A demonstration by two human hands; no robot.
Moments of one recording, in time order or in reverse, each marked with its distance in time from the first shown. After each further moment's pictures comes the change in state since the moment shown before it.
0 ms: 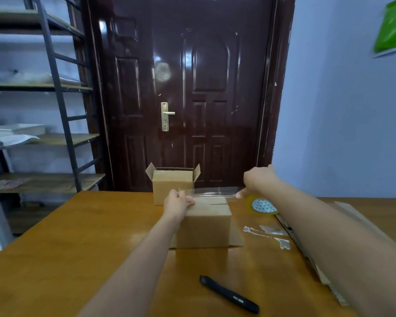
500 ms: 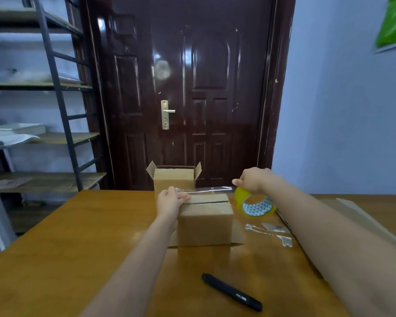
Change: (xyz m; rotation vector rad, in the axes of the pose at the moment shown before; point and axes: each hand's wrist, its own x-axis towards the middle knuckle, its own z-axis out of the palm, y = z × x) left_hand 0.004 -0.005 -0.008 -0.321 0.107 -0.079; right_hand 0.015 0.000 0.017 0.384 0.039 -0.051
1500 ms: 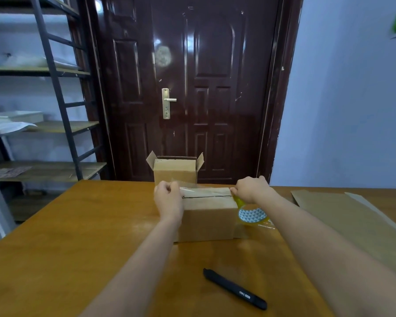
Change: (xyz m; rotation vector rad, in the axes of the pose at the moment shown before) left_hand 0.004 -0.018 0.000 0.156 0.185 0.263; right_hand 0.013 -0.018 0.055 -0.078 0.019 -0.003
